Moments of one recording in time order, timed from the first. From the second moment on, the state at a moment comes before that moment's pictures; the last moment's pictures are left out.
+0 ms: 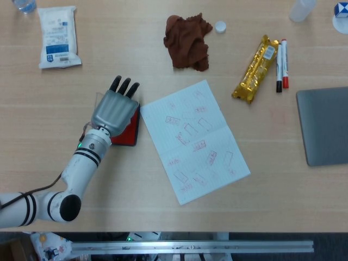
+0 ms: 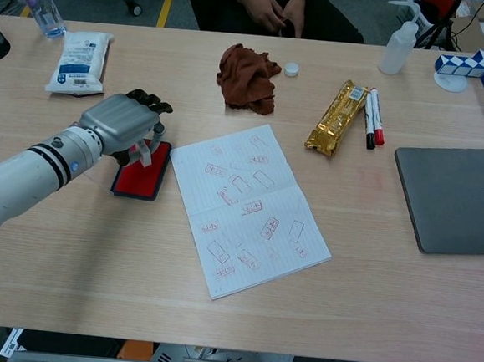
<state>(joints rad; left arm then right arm) -0.78 -1.63 -0.02 -1.48 0.87 1.00 0.78 0.10 -1.03 0.08 -1.59 -1.47 1.45 0.09</state>
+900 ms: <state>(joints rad) -0.78 -1.54 -0.04 -1.71 0.95 1.06 0.79 0.11 -1.04 0.08 -1.57 -1.48 1.44 0.11</state>
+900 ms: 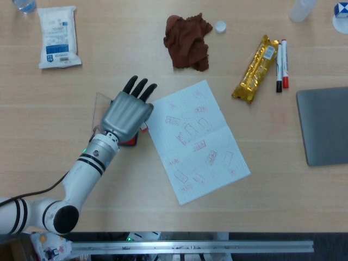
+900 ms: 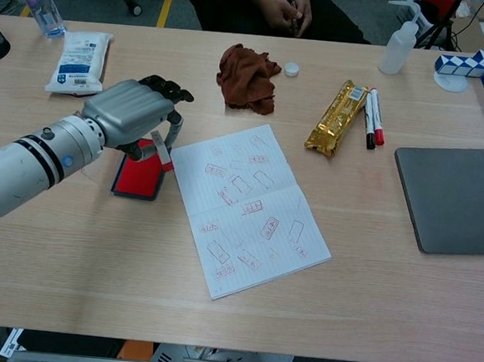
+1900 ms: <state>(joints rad) -0.81 -1.73 -0.02 -1.57 0.92 1.08 0.87 0.10 -1.03 0.08 -1.55 -1.47 1.45 0.14</state>
